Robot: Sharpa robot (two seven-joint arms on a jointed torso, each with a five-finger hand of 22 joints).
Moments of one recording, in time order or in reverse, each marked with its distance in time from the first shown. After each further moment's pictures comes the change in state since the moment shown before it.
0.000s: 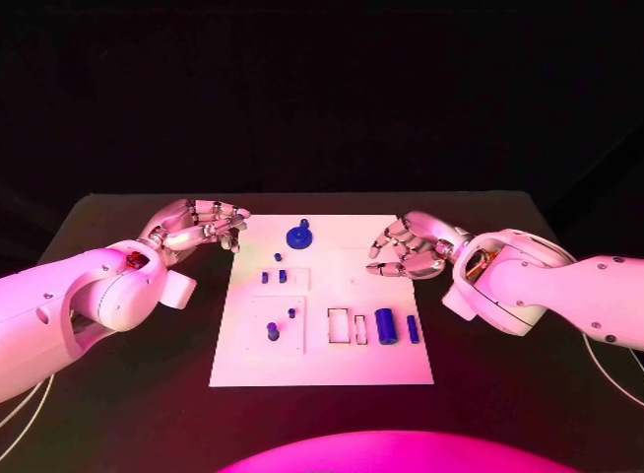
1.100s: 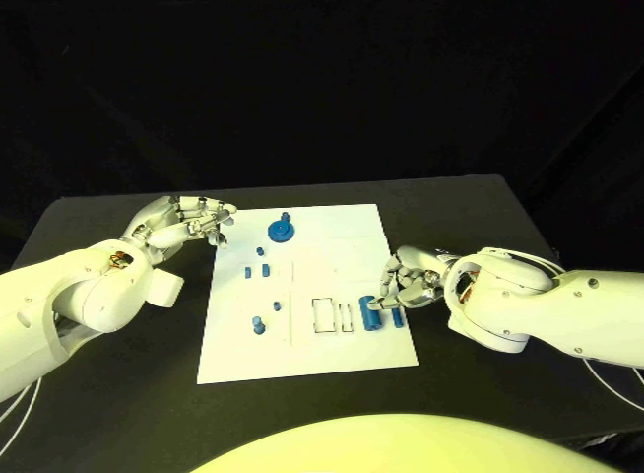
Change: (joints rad) left arm -0.011 0.007 0.000 -0.010 0.002 0.015 0.009; left_hand 0.000 0.000 0.000 0.000 0.000 0.000 0.000 0.000 0.000 0.000 0.000 0.000 -0.001 0.000 0.000 0.000 0.000 0.000 0.000 0.000 0.000 -0.001; right arm -0.105 0.000 -0.011 0.023 -0.272 0.127 -0.258; right_hand -0.129 0.057 -0.224 0.006 0.000 0.020 -0.023 0.112 0.056 0.137 -0.019 0.118 0.220 0.007 -0.007 0.081 0.079 -0.026 0.048 -0.012 0.150 0.000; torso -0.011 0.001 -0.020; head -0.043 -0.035
